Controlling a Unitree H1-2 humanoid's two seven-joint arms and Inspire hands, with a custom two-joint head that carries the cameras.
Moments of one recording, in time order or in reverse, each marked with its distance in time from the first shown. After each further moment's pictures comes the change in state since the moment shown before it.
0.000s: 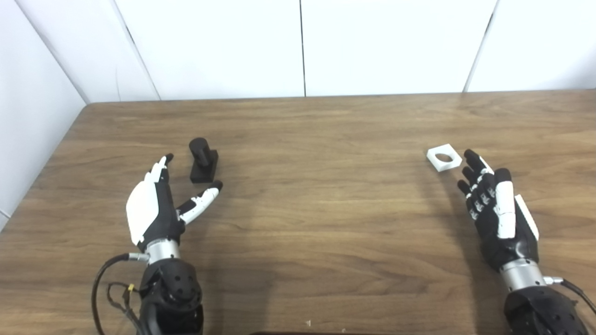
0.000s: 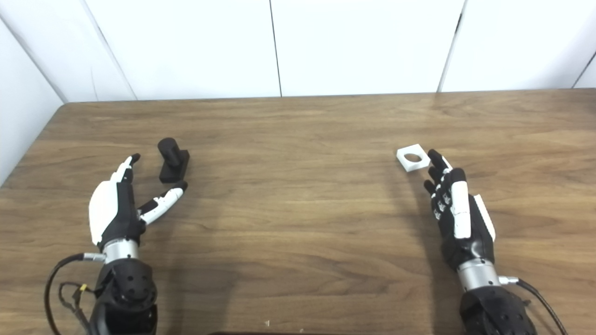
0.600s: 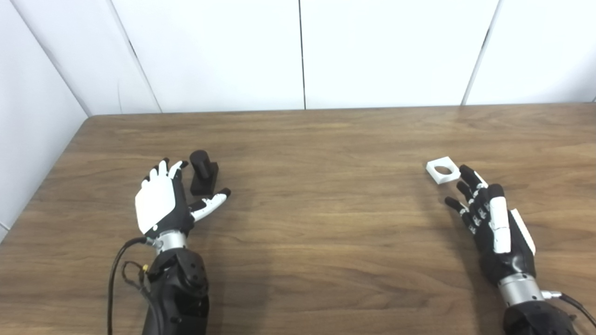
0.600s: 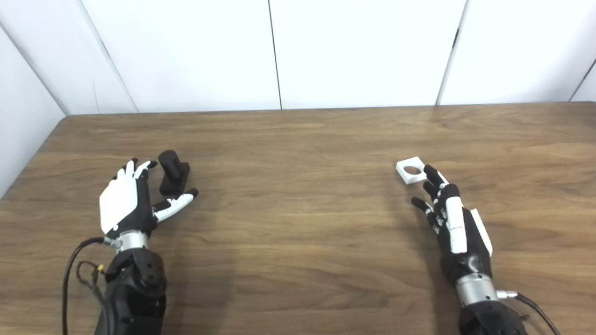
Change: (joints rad) left arm -0.126 0.026 -0.015 0.194 0.157 0.000 -0.024; right arm 0.000 0.001 0.010 0.024 -0.045 -0.036 -0.001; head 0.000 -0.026
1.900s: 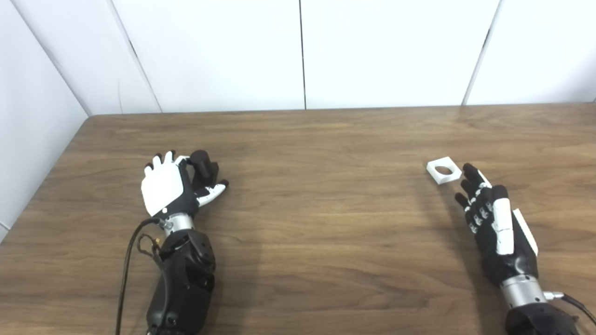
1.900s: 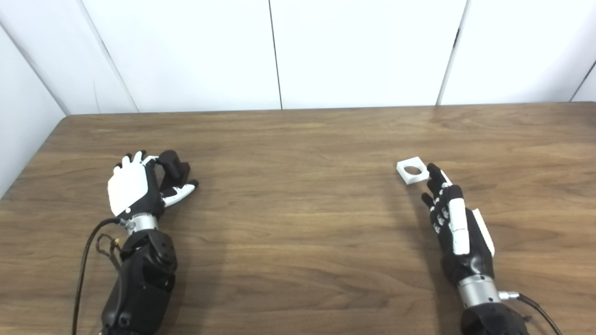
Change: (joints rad) left arm -0.120 0.055 -0.055 0.247 -0.070 -0.005 0.197; right arm 0.009 -0.005 -0.008 0.004 0.023 -0.030 0.026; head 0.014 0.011
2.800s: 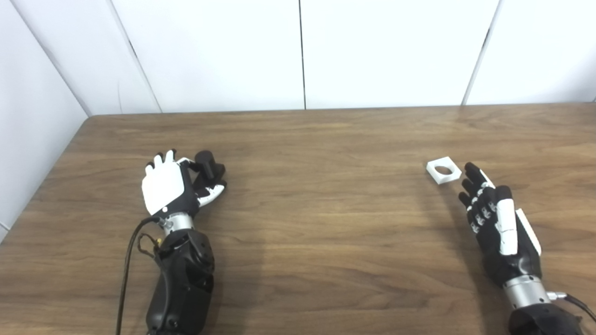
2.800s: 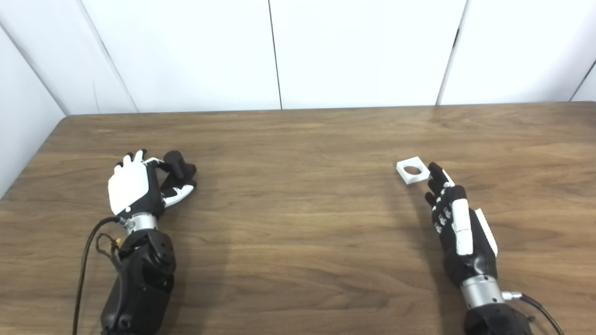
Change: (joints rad) left arm 0.010 -0.012 0.019 -0.032 0.062 -0.003 -0.061; right arm 0.001 -0.005 -0.016 -0.005 0.027 0.006 0.025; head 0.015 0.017
